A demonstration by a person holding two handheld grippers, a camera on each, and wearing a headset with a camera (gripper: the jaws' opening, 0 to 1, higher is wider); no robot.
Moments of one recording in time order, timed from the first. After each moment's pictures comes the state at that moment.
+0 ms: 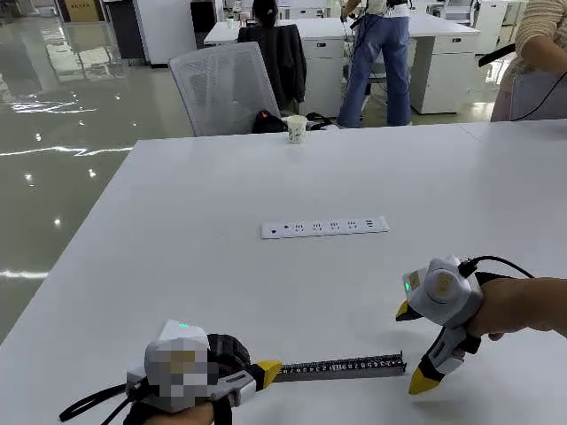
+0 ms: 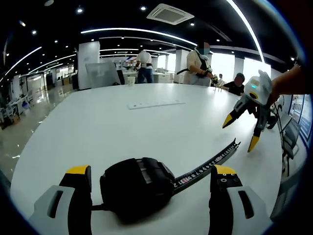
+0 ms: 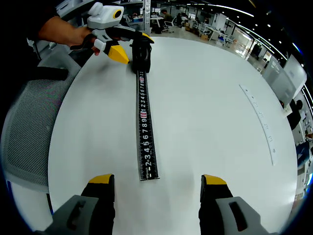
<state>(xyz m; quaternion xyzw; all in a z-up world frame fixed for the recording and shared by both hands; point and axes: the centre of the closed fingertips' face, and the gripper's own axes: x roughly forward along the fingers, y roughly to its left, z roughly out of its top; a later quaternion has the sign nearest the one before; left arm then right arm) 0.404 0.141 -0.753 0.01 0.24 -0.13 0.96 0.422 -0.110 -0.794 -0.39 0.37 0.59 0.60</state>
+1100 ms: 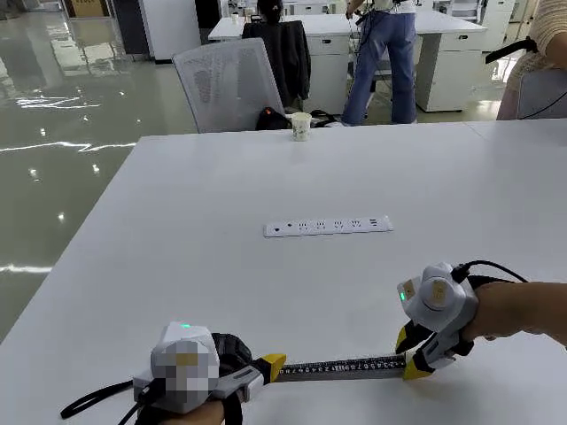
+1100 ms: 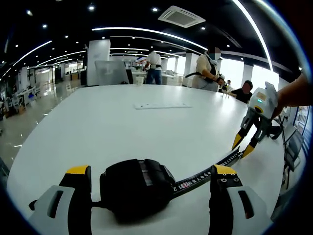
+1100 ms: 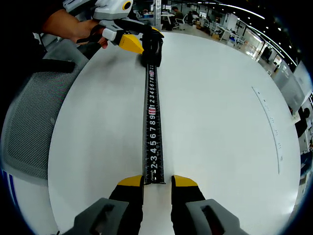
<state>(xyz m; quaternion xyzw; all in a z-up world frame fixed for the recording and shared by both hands) 0.406 0.146 -0.753 -0.02 0.24 -0.09 0.97 0.413 -0.105 -0.808 -0.41 0.37 0.61 0.56</state>
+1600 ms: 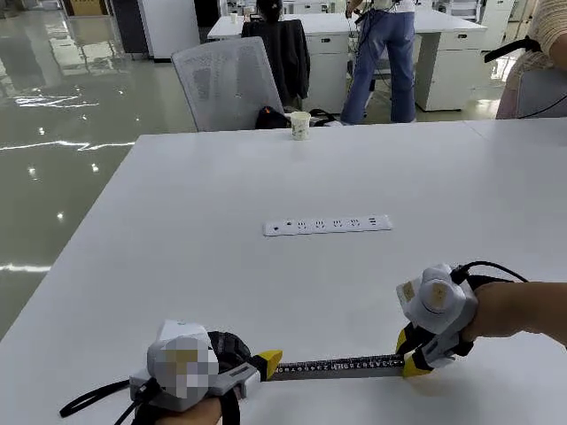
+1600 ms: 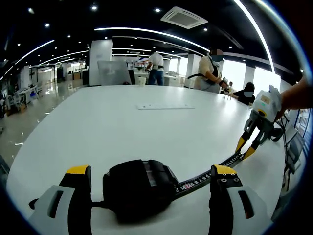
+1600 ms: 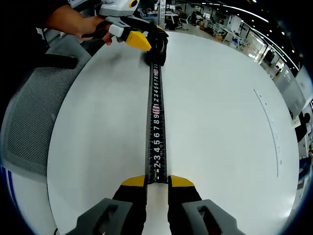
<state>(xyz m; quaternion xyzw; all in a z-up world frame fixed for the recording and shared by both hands) 0.408 0.150 -0.752 -0.03 0.24 -0.08 0.97 0.408 -0.105 -0.808 -0.42 0.36 0.62 0.55</state>
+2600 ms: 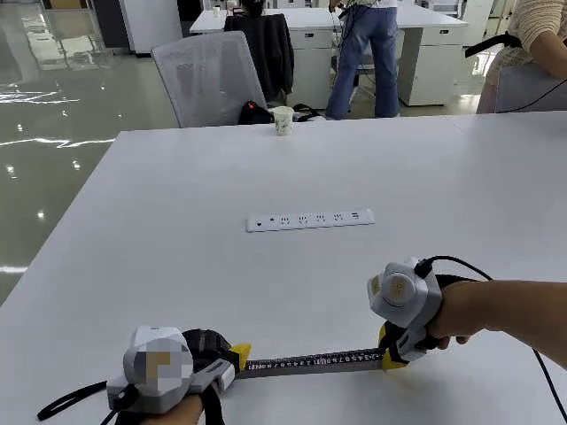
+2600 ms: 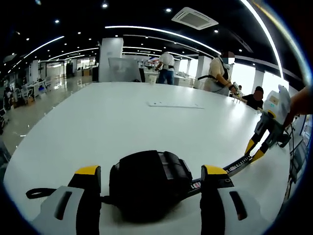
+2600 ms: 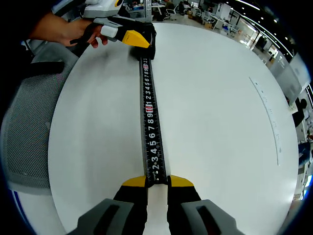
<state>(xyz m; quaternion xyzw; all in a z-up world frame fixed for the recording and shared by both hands) 0.408 0.162 -0.768 -0.05 0.25 -0.04 0.97 0.408 -0.106 -0.810 -0.42 0.41 0.57 0.57</state>
